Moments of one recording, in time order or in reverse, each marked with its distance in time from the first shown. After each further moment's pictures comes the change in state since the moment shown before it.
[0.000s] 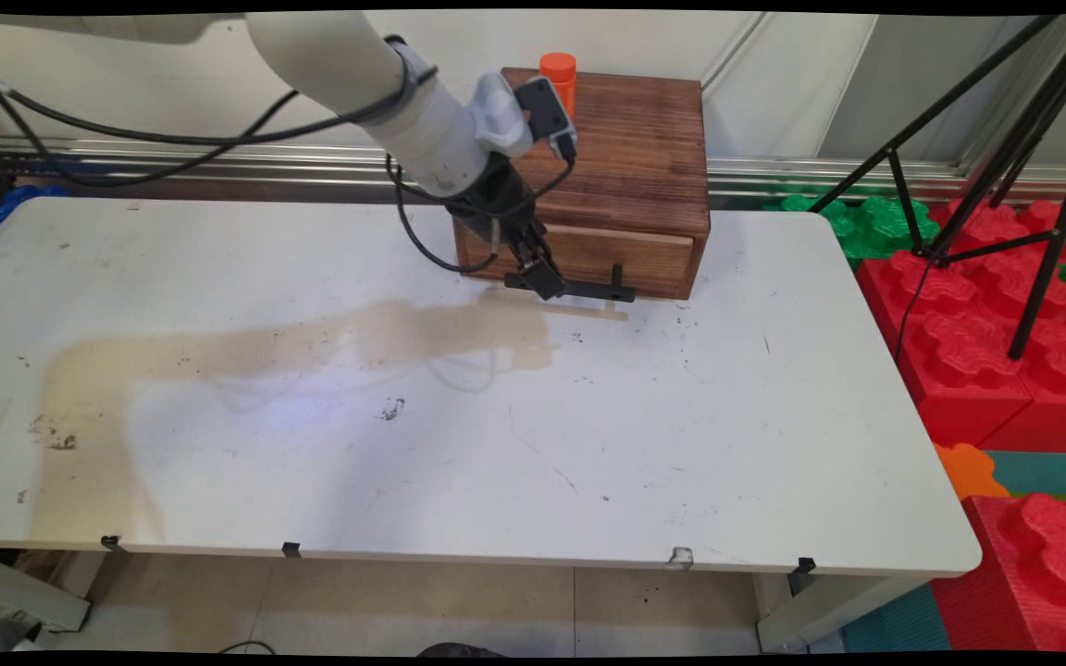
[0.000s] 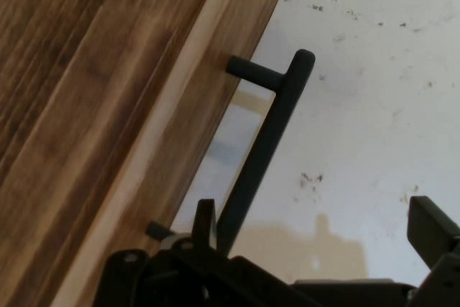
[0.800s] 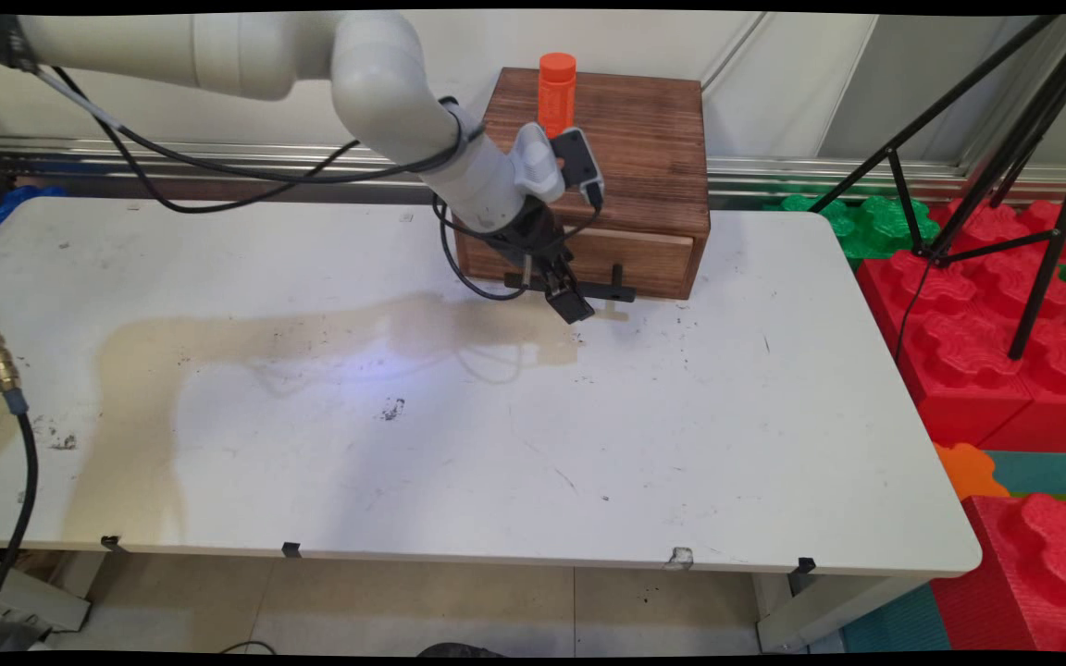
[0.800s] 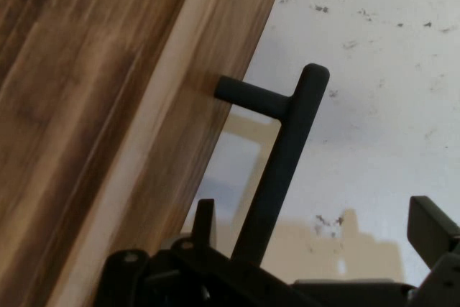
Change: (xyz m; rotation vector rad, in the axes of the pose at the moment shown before) arm -0.001 -0.008 0.072 -0.031 0.010 0.049
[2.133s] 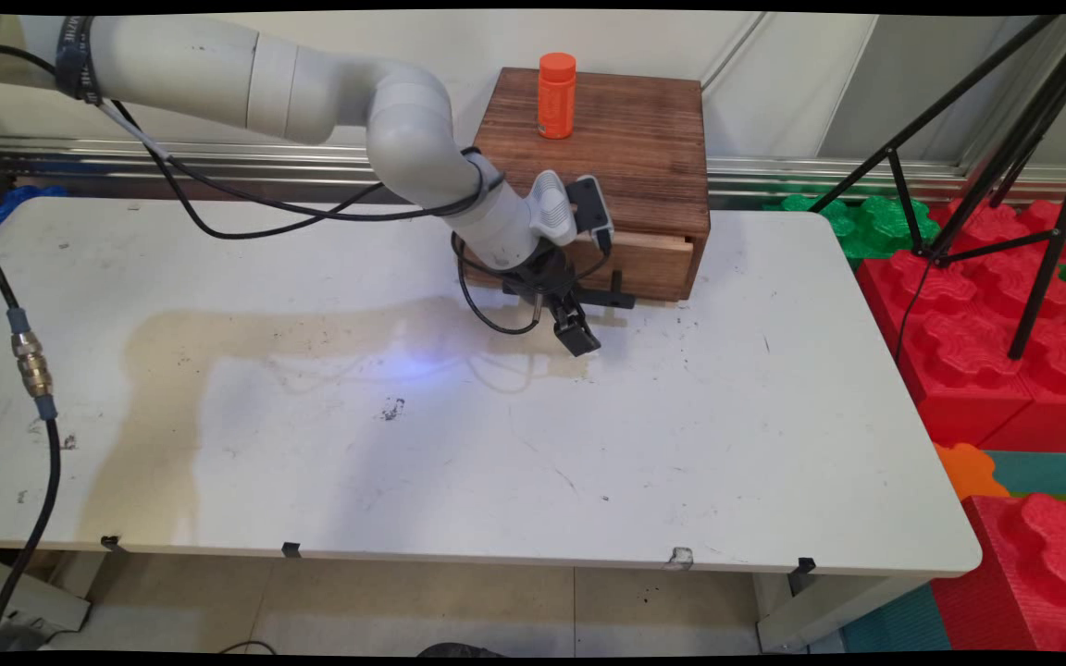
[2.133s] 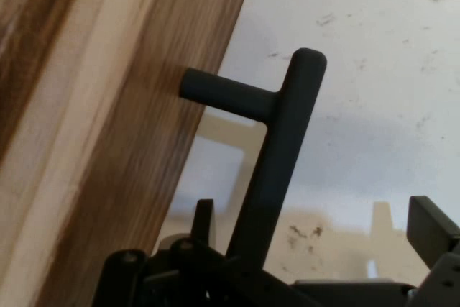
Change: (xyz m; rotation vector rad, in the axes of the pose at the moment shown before) arm -0.012 0.011 0.048 -0.042 -0.013 0.035
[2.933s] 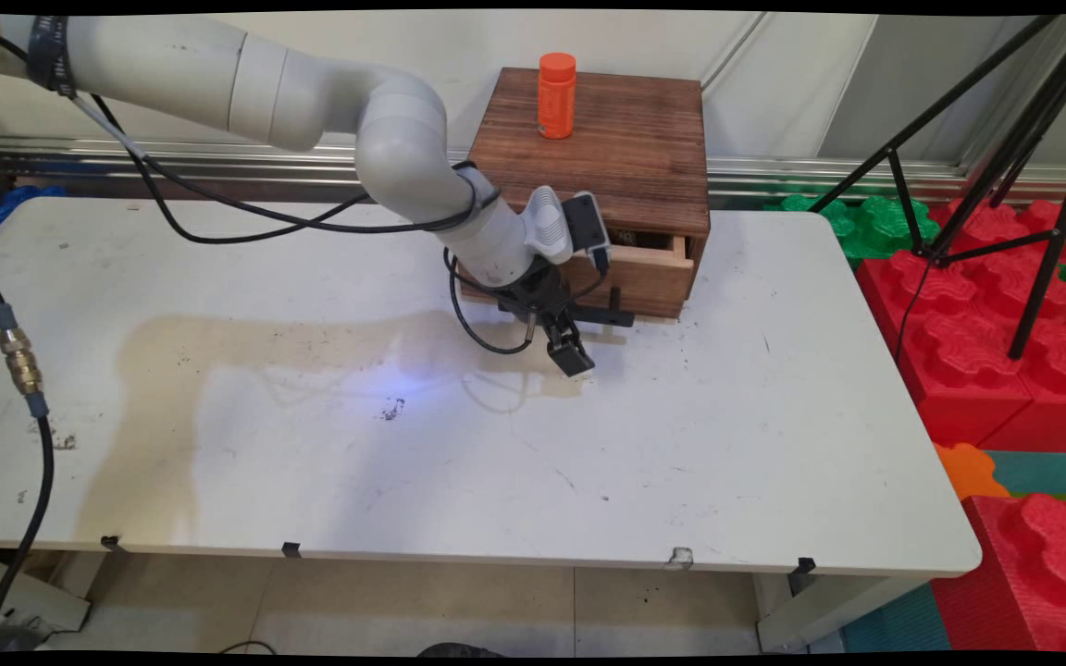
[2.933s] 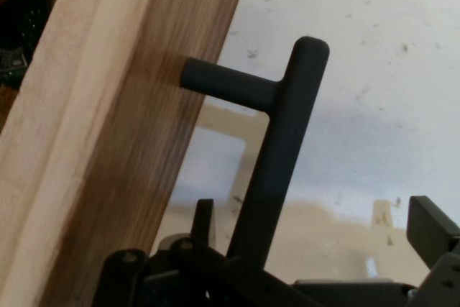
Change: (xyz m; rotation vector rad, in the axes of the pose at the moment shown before) arm -0.006 0.025 -0.009 -0.017 -0.026 0.004
